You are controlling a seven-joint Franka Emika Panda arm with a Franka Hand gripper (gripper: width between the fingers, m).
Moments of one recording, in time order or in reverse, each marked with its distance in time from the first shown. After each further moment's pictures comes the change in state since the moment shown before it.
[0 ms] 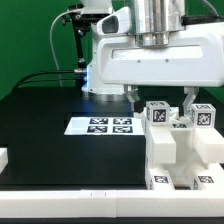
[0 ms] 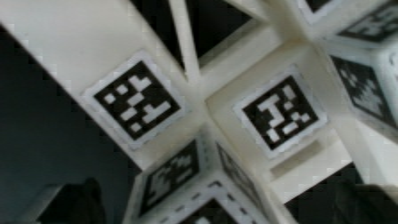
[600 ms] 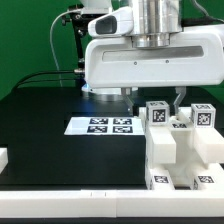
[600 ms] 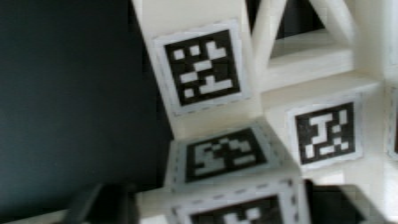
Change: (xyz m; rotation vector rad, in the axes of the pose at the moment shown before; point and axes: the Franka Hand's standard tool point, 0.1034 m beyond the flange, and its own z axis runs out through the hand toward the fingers) arm 0.004 0.007 0.002 0.002 0.005 -0.017
